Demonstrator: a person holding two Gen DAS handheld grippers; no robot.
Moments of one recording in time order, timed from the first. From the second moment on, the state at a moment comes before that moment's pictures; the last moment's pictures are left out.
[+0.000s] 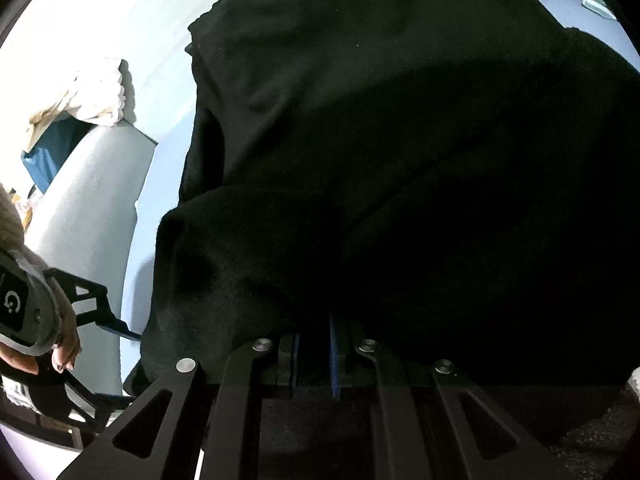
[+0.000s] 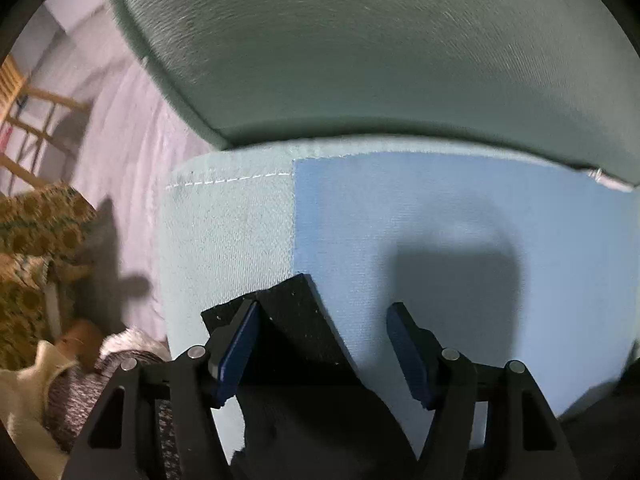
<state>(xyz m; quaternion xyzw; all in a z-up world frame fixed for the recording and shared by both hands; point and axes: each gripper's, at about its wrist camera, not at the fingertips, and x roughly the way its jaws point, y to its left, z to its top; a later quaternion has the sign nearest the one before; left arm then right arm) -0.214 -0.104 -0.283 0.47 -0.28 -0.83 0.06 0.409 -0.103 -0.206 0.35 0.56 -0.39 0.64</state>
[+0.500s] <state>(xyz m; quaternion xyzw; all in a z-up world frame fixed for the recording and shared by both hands) -0.217 -0.112 -0.280 0.47 -0.25 -0.84 0.05 0.404 -0.069 -0.134 0.28 0.48 -0.46 0.69</state>
